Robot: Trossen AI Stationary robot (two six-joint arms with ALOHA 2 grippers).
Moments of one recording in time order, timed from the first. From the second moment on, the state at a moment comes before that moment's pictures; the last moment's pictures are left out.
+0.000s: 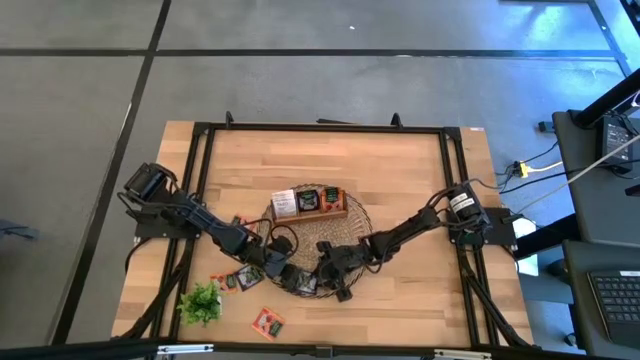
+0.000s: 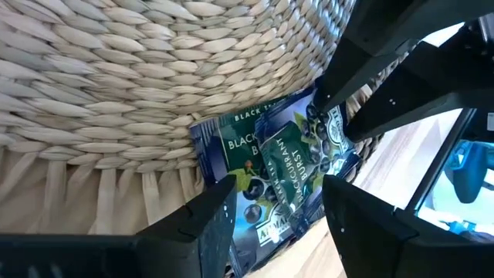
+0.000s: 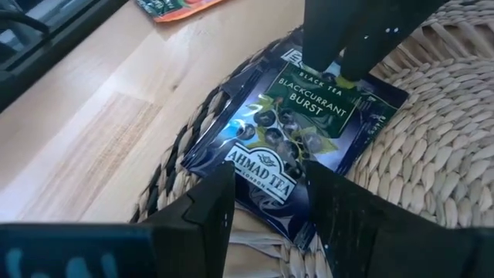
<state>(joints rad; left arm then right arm) -0.45 1.69 0.75 0.11 -0.09 -1.48 0.33 2.11 1.04 0.46 -0.08 0.00</state>
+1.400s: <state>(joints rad) -0.43 1.69 0.75 0.11 -0.13 -1.48 0.33 2.11 1.04 0.59 0.06 0.00</state>
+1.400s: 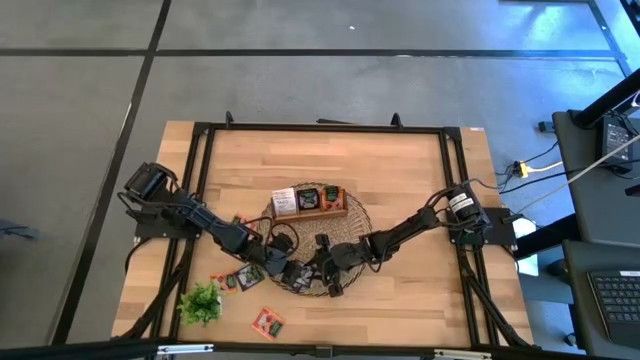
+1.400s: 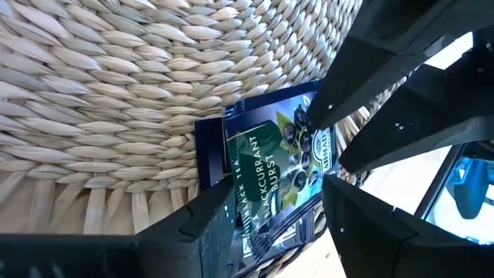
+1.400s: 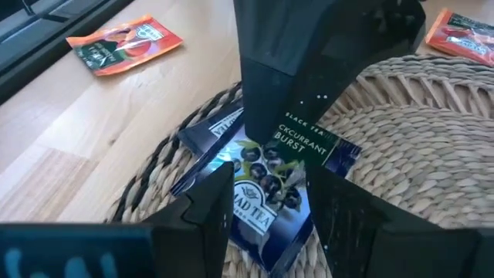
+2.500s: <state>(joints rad) -0.43 1.69 0.75 0.13 -0.10 -1.47 0.39 2.02 1.04 0.32 0.12 0.02</state>
